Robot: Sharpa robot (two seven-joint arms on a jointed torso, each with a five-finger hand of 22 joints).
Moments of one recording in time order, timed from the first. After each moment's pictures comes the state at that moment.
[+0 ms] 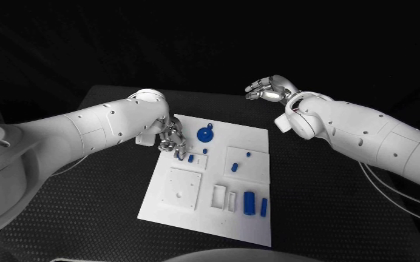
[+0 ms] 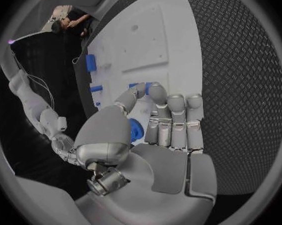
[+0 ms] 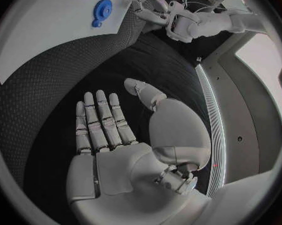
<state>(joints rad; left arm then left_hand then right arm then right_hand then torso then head) 1.32 -0.44 -0.23 0.91 -1.04 0.59 -0.38 0.91 0.05 0.51 -0.29 0.48 1.16 0.03 0.27 0.88 1.36 -0.07 0.82 0.73 1.11 -0.11 1.32 0.64 0.05 0.86 -0.11 1.08 1.31 1.18 -0.57 0.00 1.01 -0.66 -0.26 0.18 1.05 -0.12 0.58 -0.27 0.46 0.78 0.19 0.32 0.39 1.00 0.19 0.07 0.07 0.76 0.21 0.27 0.40 0.11 0.37 0.21 0.33 1.09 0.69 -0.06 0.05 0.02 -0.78</state>
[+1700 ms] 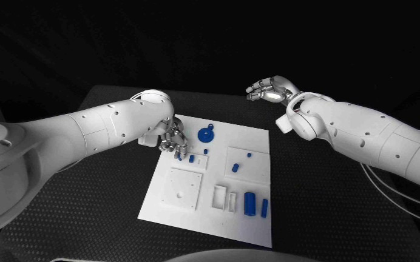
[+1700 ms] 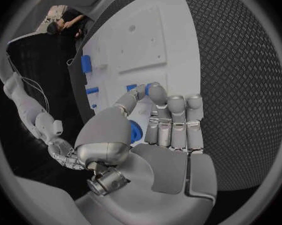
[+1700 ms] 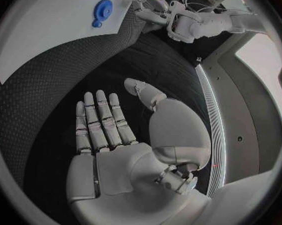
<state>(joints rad) 1.33 -0.43 -0.24 0.95 -1.05 0.58 -0.46 0.87 0.07 0.51 -0.29 0.48 1.17 0.04 0.26 0.91 1.36 -0.07 0.84 0.73 1.12 -0.11 1.33 0.64 0.05 0.87 -0.11 1.09 1.31 1.18 -0.58 0.00 1.02 -0.66 -0.26 0.18 1.05 -0.12 0.58 -0.27 0.46 0.78 0.19 0.32 0.39 1.00 0.19 0.07 0.07 0.76 0.21 0.27 0.40 0.11 0.37 0.21 0.33 1.10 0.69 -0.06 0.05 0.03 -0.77</state>
